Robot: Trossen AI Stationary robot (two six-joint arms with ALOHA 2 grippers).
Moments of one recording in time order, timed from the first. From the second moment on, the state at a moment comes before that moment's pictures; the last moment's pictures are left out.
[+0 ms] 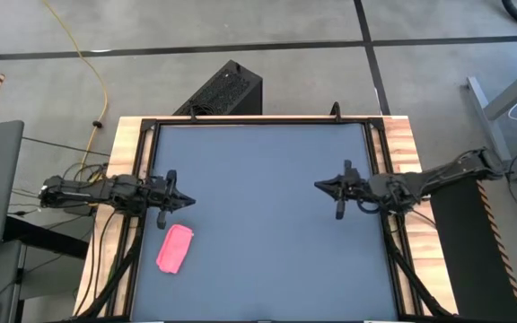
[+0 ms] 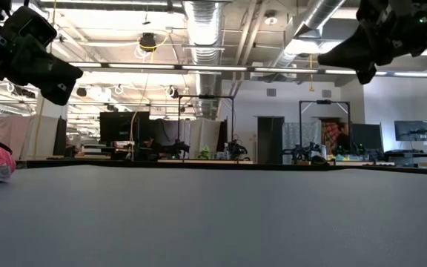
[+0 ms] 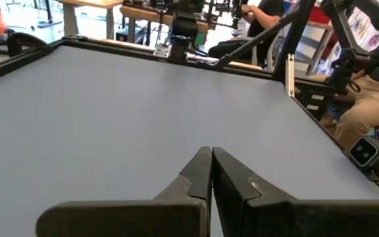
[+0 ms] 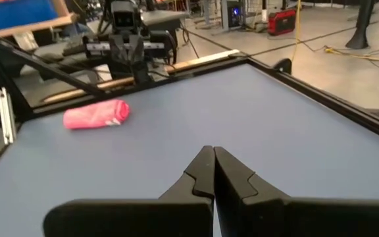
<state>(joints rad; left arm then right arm) -0.10 0.01 0.07 -0.14 -0.06 -0.21 0.23 0.64 0.31 0.17 0.48 0.26</state>
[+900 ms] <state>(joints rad) -0.10 0.01 0.07 -0.14 -0.06 -0.21 0.08 0.01 0.01 0.08 0.37 0.21</state>
